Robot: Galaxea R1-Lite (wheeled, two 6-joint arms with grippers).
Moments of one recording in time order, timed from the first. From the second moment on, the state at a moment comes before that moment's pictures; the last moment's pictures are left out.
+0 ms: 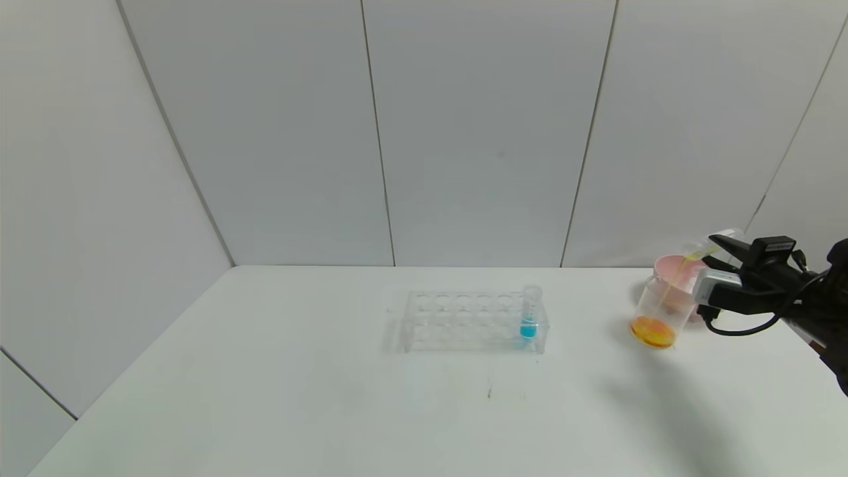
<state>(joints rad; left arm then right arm) 0.00 0.00 0.00 0.00 0.00 0.00 -0.22 1.97 -0.69 -1.26 0.33 -1.59</state>
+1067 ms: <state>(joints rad) 0.00 0.00 0.00 0.00 0.00 0.00 -0.20 1.97 -0.69 -1.27 0.29 -1.66</state>
